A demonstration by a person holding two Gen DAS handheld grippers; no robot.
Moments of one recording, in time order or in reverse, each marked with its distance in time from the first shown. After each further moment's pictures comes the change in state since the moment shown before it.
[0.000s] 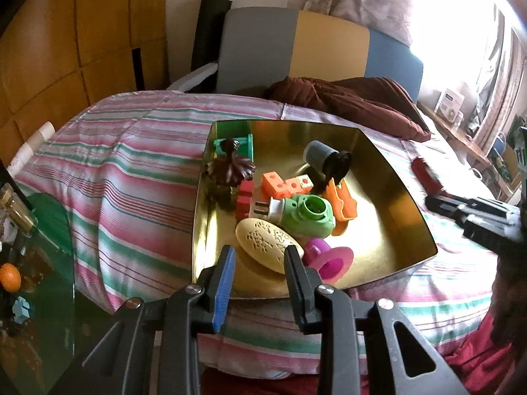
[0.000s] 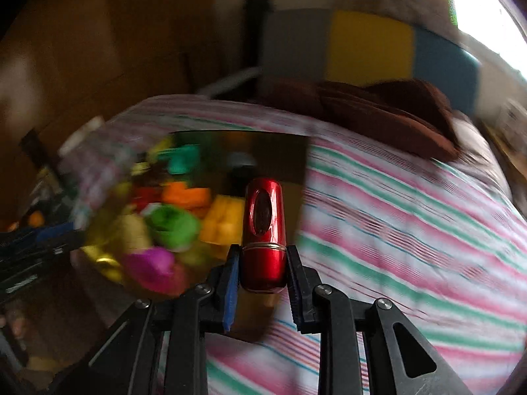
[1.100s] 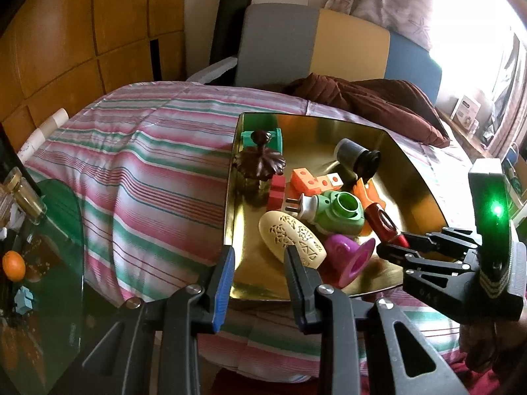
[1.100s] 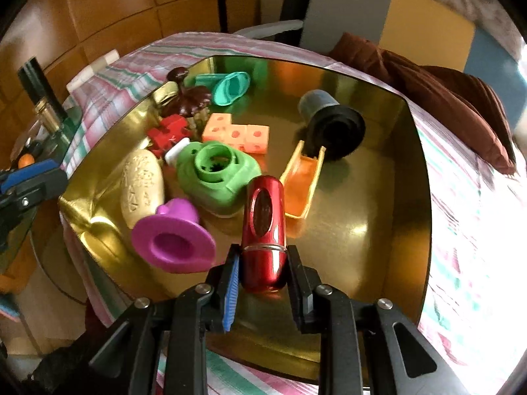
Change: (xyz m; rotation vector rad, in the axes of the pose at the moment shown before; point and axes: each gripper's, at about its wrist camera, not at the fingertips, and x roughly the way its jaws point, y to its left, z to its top) left arm 0.014 0.025 -0.004 -0.043 0.016 0.047; right arm 0.086 0.050 -0.016 -0.108 0.198 0.011
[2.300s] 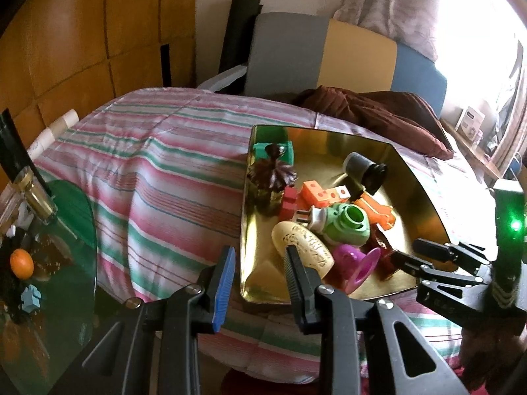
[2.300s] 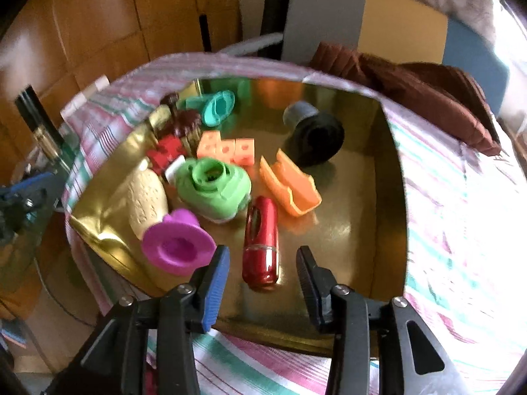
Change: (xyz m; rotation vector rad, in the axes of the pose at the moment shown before) left arm -0.013 0.009 0.004 -0.020 -0.041 0.018; right arm -0.023 -0.005 -0.006 0.087 -0.086 -0.020
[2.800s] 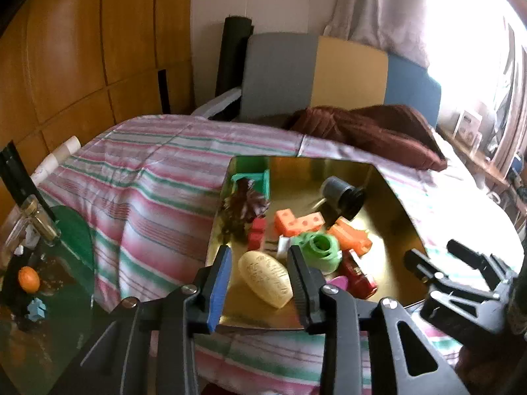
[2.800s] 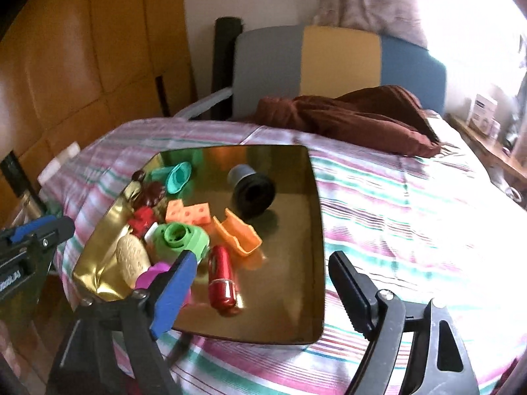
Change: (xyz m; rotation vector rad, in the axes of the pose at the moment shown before) left arm -0.019 -0.046 0.013 0.021 -0.099 0.030; right arm -0.057 -0.021 -0.005 0.182 -0.223 -0.148
